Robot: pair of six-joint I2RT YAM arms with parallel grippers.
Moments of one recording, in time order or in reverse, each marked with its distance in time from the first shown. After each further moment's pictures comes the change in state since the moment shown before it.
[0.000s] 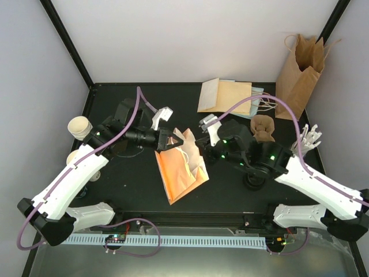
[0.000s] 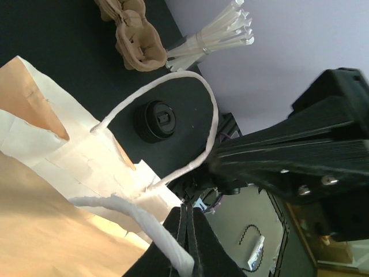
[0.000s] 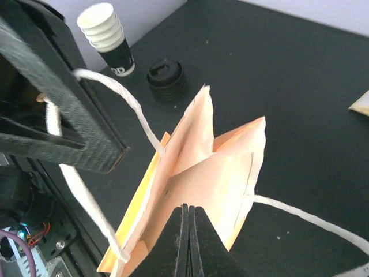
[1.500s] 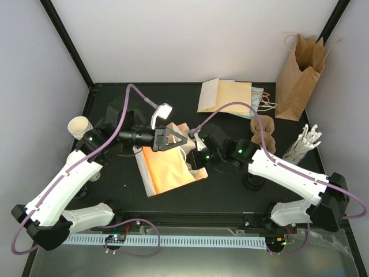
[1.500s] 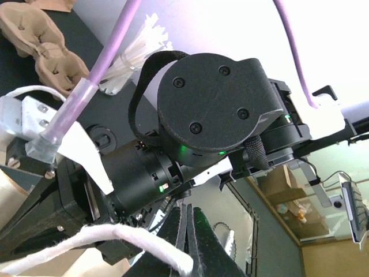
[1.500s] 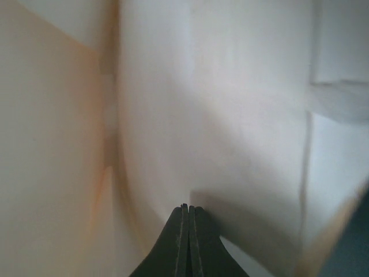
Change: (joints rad) left arm -0.037 -0.053 0.025 0.140 0.122 -0.035; right arm -0.088 0.209 -0.172 0.129 -0.315 0.264
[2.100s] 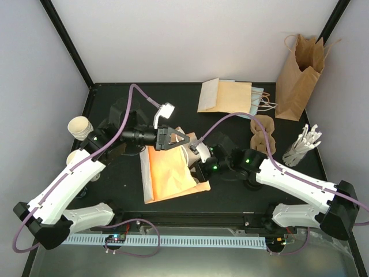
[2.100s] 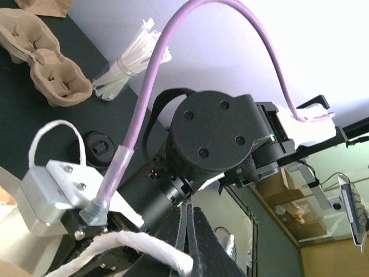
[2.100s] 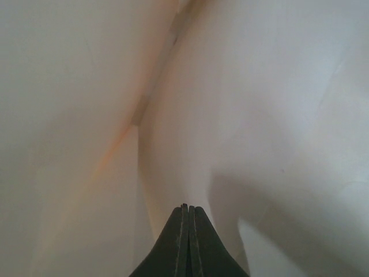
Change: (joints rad) left arm -0.006 0.001 -0.044 0.094 0.011 -0.019; right arm 0.000 -0.121 -0.174 0.124 -0.225 -0.135
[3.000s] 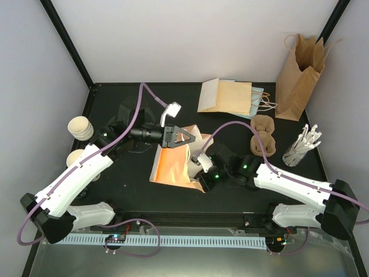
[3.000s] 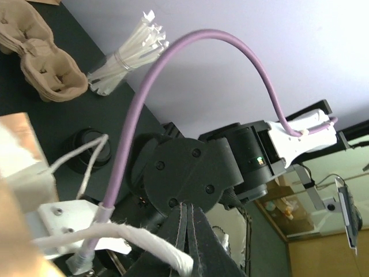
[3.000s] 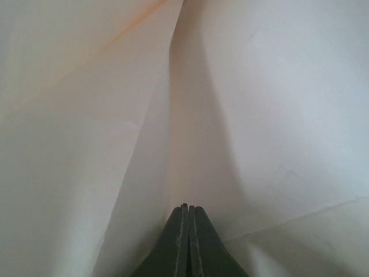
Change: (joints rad) left arm -0.006 0.075 -0.014 0.079 0.018 -0.034; right arm 0.027 -0.012 -0.129 -0.031 0.008 -0.081
